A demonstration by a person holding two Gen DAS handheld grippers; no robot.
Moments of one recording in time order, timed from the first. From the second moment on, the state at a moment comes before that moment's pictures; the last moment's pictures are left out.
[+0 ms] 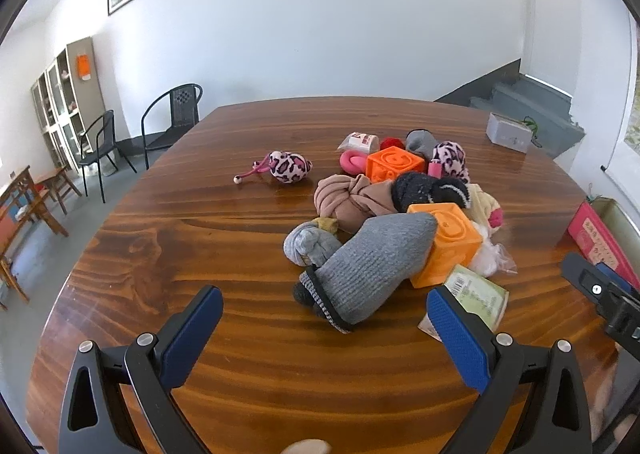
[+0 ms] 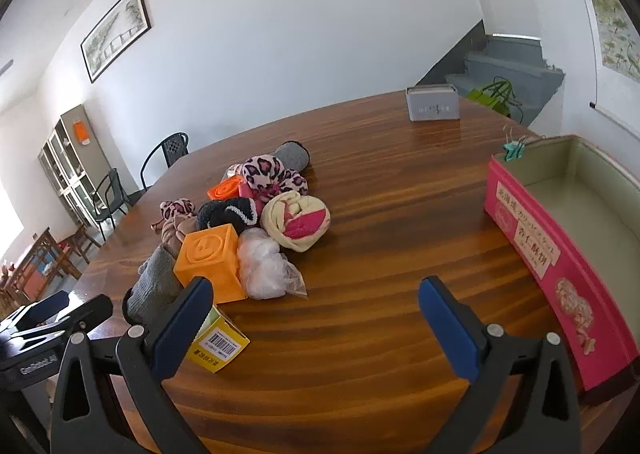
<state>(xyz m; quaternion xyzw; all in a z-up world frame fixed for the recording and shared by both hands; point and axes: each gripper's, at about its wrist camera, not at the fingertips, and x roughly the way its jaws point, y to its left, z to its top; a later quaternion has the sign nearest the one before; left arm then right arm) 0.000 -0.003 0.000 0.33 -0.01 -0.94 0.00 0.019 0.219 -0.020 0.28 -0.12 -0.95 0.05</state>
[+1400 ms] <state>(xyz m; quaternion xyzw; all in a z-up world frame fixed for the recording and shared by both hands) -0.037 -0.071 -0.033 0.34 0.08 -0.94 0.04 -0.004 0.146 0.010 0.28 -0.05 -0.92 0.26</state>
